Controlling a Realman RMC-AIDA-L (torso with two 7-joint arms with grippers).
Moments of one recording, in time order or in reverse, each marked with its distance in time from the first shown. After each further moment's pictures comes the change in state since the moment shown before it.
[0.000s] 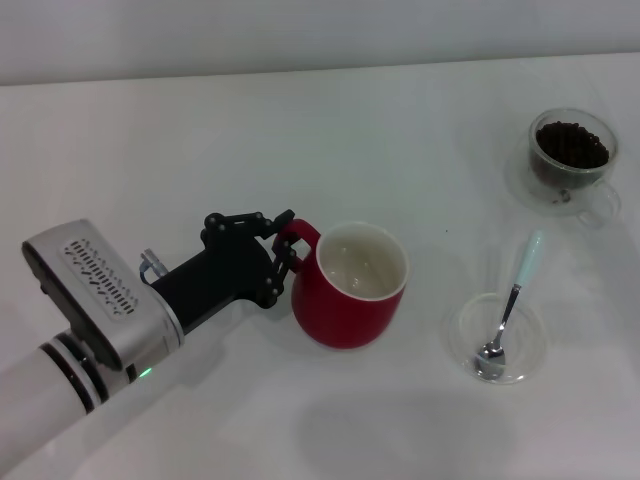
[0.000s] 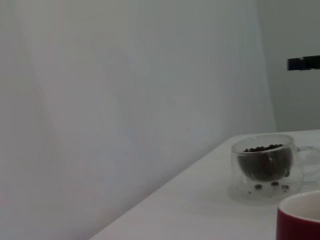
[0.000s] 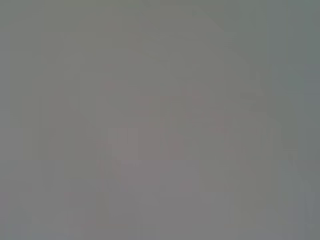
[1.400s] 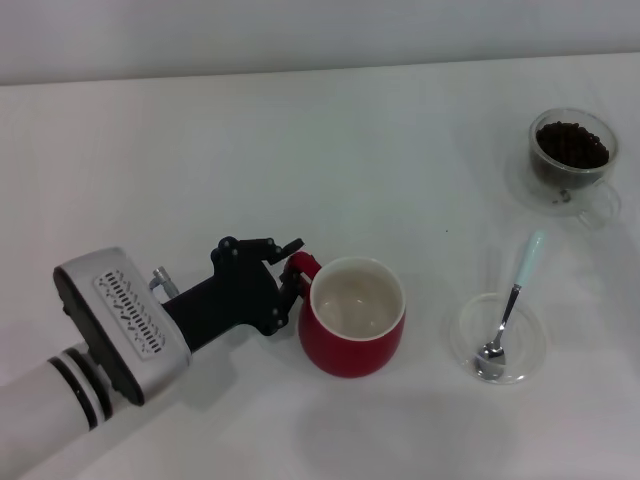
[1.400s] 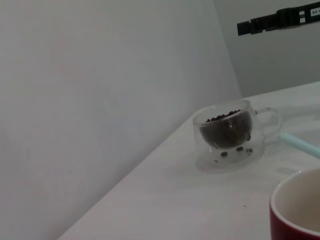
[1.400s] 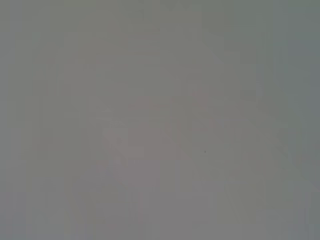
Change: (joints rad) left arm 0.010 -0.002 -0.016 0.007 0.099 -0.055 0.108; right arm -0.006 0.000 -0.001 0.008 0.000 0.005 0.007
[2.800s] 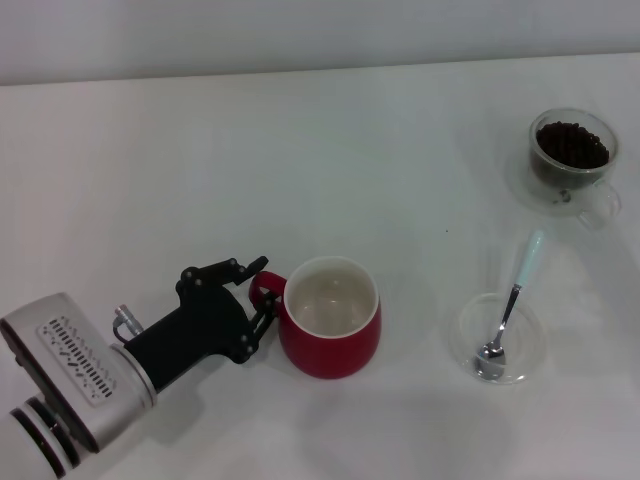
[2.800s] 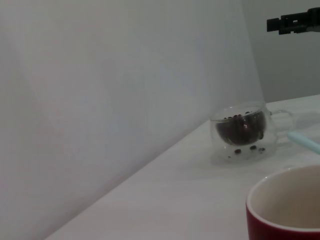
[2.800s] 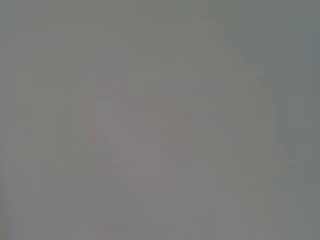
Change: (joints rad) left arm 0.116 0.005 -0.026 -0.016 0.008 0.095 -0.002; right arm -0.037 0.000 -0.009 0.027 -0.011 0.094 0.029
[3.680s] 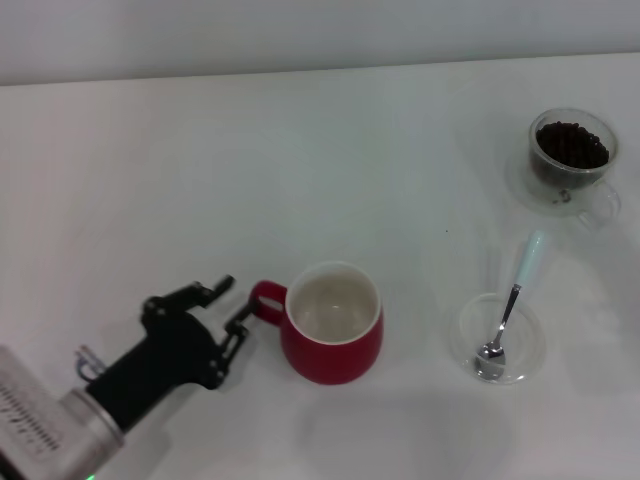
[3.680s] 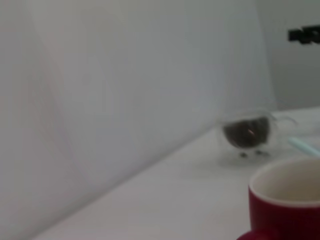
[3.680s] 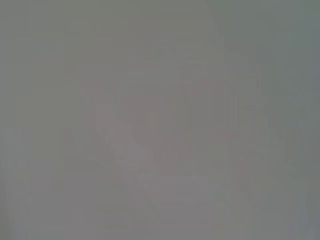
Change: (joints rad) left arm 0.119 0.002 -0.023 -0.004 -0.004 0.108 0.005; right arm -0.049 -0.003 -0.016 -0.017 -0.012 0.024 0.010
